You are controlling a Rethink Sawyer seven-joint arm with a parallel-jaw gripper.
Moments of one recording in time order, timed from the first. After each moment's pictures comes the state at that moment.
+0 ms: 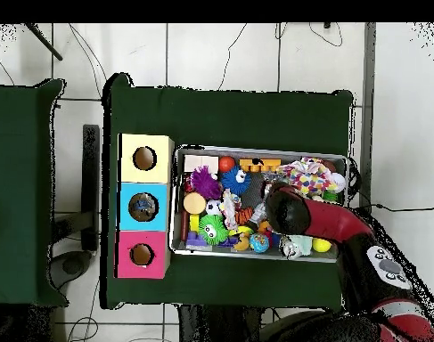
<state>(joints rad) -0.63 -0.40 0.16 1.57 -0.39 0.19 1.65</state>
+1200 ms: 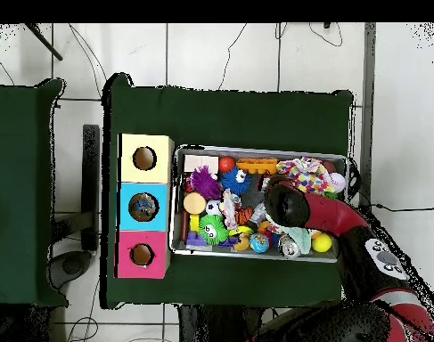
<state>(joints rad) -0.66 -0.34 0.22 1.51 -0.40 0.20 1.65</state>
